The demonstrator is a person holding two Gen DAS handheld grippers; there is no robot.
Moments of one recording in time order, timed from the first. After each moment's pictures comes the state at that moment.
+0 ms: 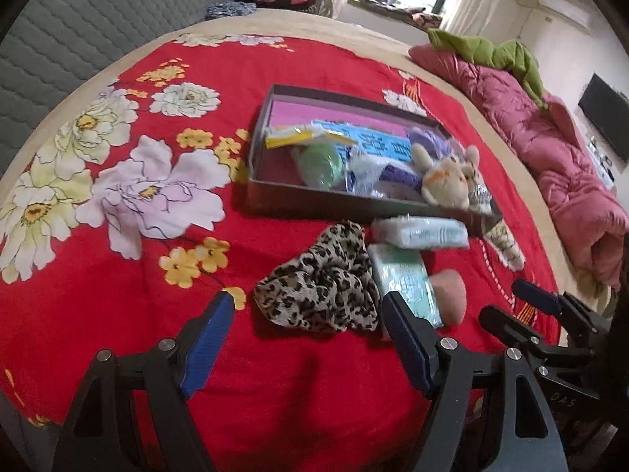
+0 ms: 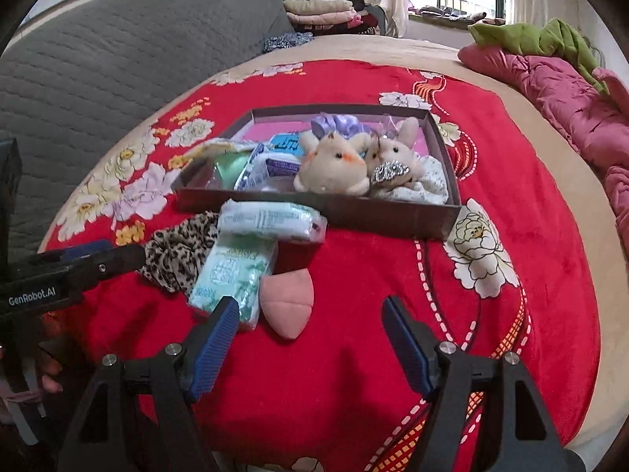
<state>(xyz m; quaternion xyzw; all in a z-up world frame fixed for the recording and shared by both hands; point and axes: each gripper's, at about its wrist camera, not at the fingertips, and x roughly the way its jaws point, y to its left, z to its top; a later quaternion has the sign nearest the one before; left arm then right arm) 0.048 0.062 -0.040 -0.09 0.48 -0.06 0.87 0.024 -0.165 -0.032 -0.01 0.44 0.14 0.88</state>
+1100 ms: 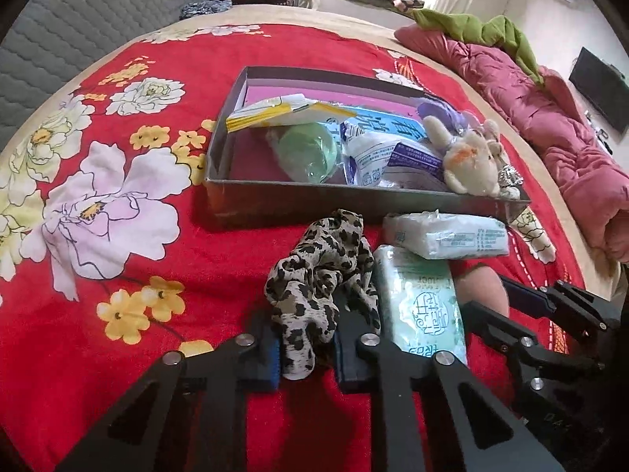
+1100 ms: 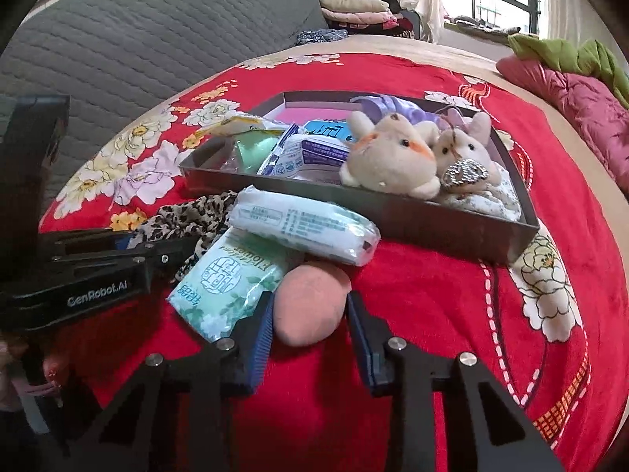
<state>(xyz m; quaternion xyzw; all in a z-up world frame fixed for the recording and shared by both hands) 0.092 0.047 -0.083 -0.06 0.48 -0.09 0.87 0.052 -0.135 -0.066 -0.03 0.43 0.19 0.88</state>
